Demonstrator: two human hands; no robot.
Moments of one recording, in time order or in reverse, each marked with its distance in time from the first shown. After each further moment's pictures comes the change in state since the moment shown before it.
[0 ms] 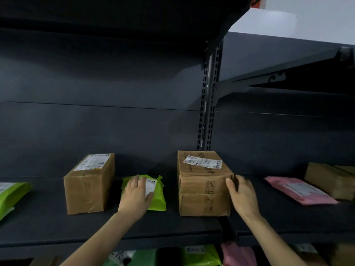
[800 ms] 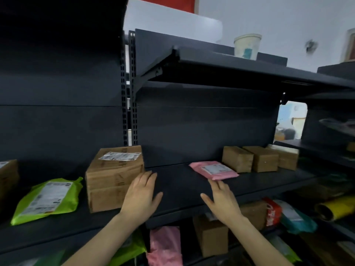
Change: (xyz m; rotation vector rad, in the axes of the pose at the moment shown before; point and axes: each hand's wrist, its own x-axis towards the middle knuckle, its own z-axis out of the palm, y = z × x) left_hand -0.062 0.236 0.059 -0.002 0.020 0.509; right_hand -0.032 0.146 -0.153 -0.509 -0.102 -0.131
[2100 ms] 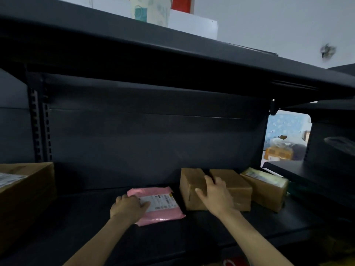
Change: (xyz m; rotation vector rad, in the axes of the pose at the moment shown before) left_hand 0.224 0.152 0.199 0.093 -0.396 -0.604; right_hand 0.197 0.269 -0.017 -0.011 -0.026 -0.011
